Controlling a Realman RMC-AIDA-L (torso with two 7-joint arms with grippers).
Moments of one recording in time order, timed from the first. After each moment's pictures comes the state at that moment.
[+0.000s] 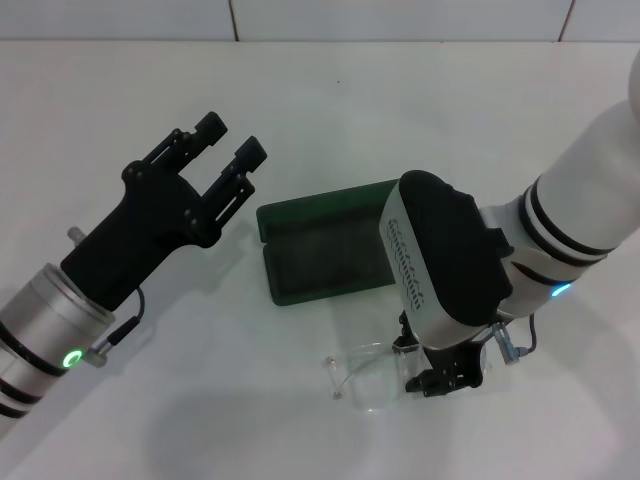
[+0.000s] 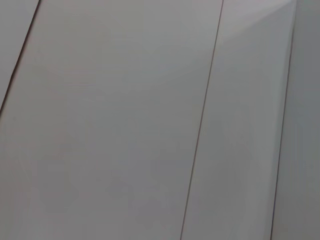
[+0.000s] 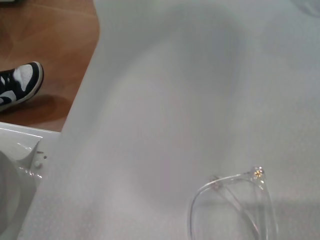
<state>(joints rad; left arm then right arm) -0.38 -2.09 2.02 0.13 0.02 1.60 -0.62 0.70 2.03 -1.91 -1.29 -2.31 -1.40 2.02</state>
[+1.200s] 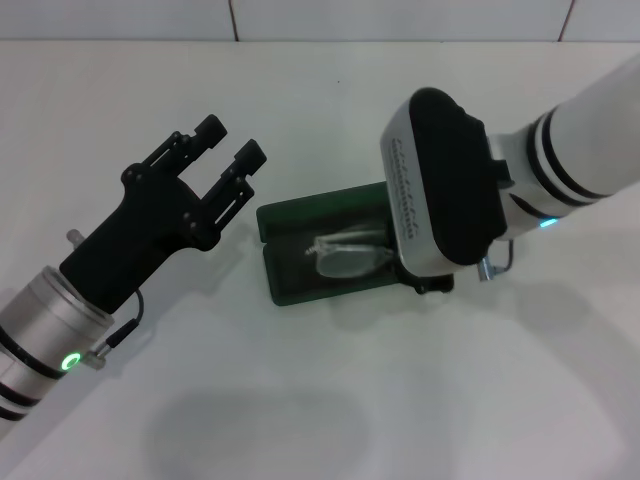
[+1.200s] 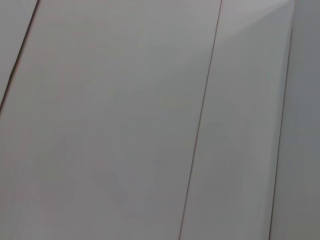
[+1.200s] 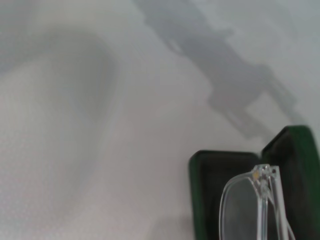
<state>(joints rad) -0.38 -2.08 2.02 0.13 0.02 1.60 -0.62 0.66 2.03 -1.84 -1.42 -2.43 -1.25 2.02</state>
